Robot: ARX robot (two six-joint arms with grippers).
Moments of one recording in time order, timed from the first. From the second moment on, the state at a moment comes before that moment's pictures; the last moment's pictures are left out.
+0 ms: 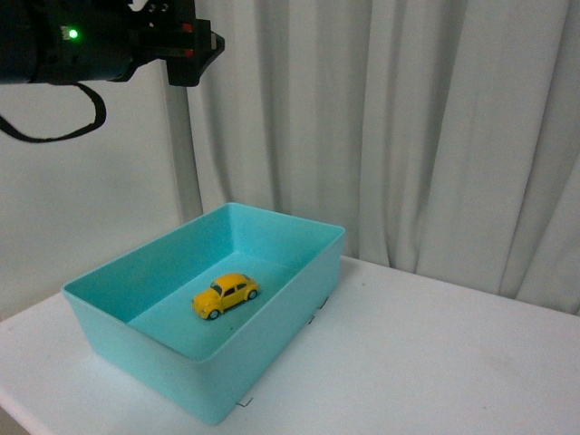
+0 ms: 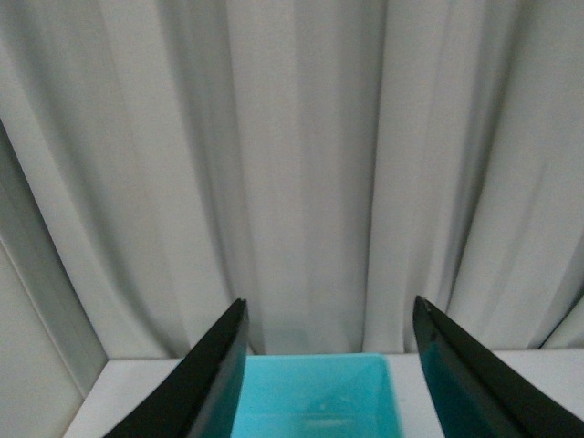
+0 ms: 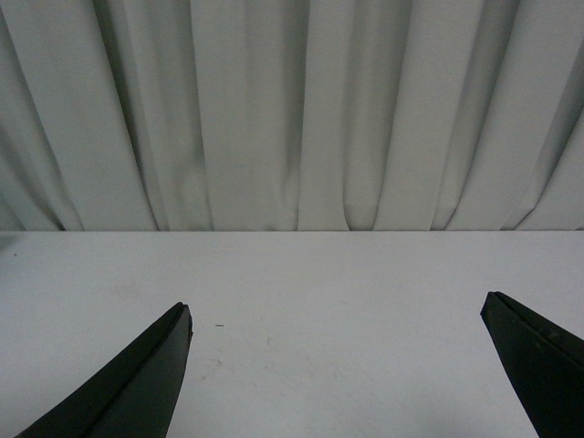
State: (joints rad) left arm 0.22 1.24 0.68 0.61 0.22 0.06; right arm 0.00 0.00 0.01 0.00 0.00 -0.01
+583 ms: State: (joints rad) left arm 0.16 1.16 0.45 0.68 0.17 0.02; right arm 0.00 0.00 0.01 0.00 0.00 -0.01
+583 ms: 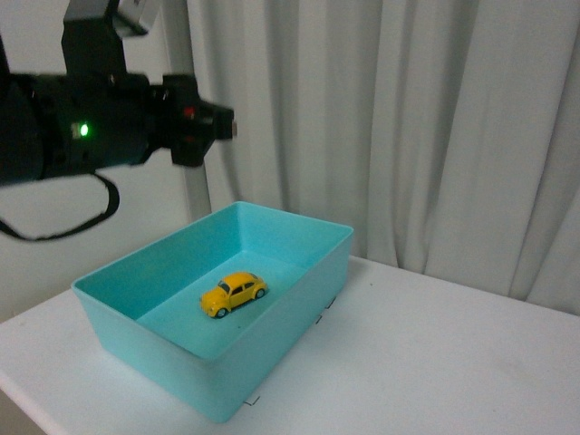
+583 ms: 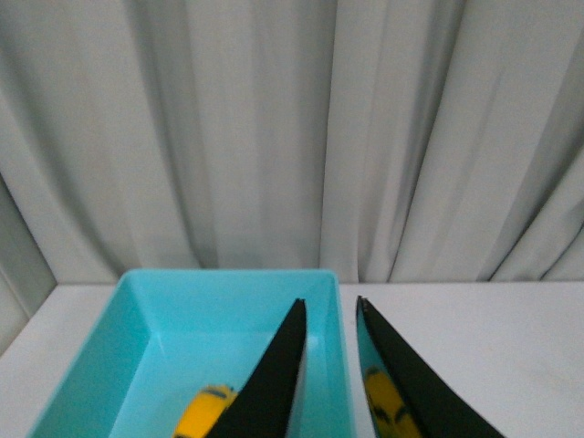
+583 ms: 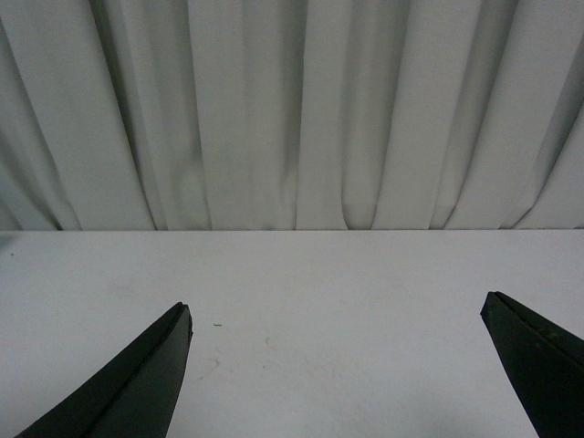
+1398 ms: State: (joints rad) left arm 0.00 0.47 0.01 0.46 0.00 0.00; right arm 0.00 0.00 0.01 0.00 0.00 -0.01
